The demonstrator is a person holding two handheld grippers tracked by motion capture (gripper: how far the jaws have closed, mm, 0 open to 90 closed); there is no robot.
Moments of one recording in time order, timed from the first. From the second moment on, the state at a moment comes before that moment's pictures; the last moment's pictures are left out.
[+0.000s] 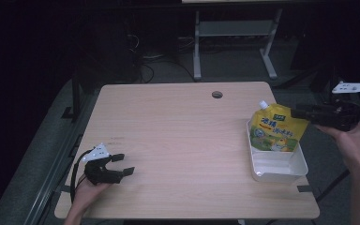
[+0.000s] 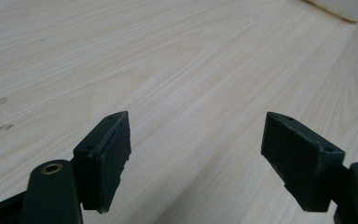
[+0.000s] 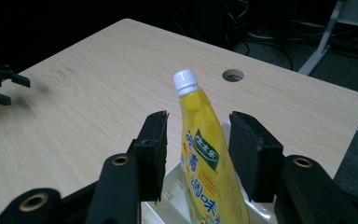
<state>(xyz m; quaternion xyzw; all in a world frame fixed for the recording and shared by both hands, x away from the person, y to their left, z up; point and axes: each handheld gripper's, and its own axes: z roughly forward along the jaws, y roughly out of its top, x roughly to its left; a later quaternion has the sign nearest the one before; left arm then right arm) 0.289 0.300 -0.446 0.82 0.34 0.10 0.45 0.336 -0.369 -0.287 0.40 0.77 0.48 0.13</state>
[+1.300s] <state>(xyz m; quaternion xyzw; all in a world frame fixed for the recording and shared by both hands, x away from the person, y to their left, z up) 0.284 0.296 -0.446 0.83 0.33 0.09 0.45 0.275 -0.276 -0.338 0.37 0.80 0.46 0.08</state>
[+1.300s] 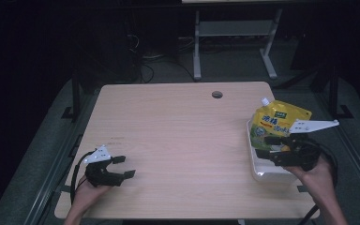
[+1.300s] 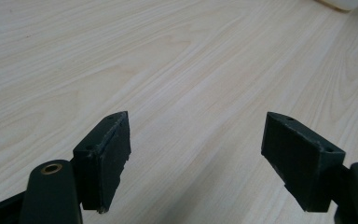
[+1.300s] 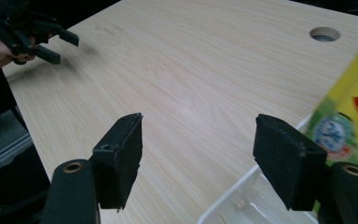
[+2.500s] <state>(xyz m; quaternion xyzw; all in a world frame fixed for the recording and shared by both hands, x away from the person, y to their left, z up) 0.284 0.302 -0.449 0.82 0.33 0.08 0.45 0.287 -0.172 -0.374 0.32 0.82 0.47 0.05</state>
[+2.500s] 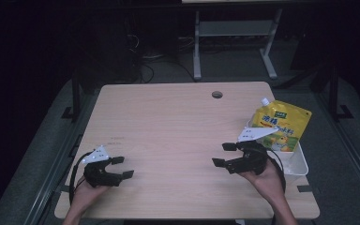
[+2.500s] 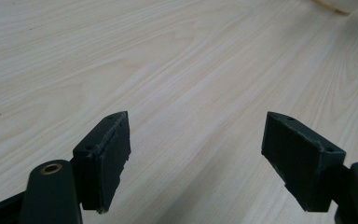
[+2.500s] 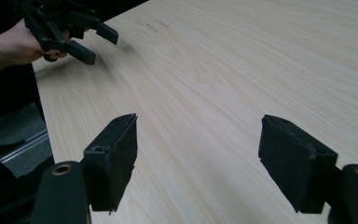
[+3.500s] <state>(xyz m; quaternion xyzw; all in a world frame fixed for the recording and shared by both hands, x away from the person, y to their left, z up) 0.281 0.295 -0.451 0.83 0.32 0.07 0.45 0.279 -0.121 -0.434 0.31 0.84 0.44 0.03</state>
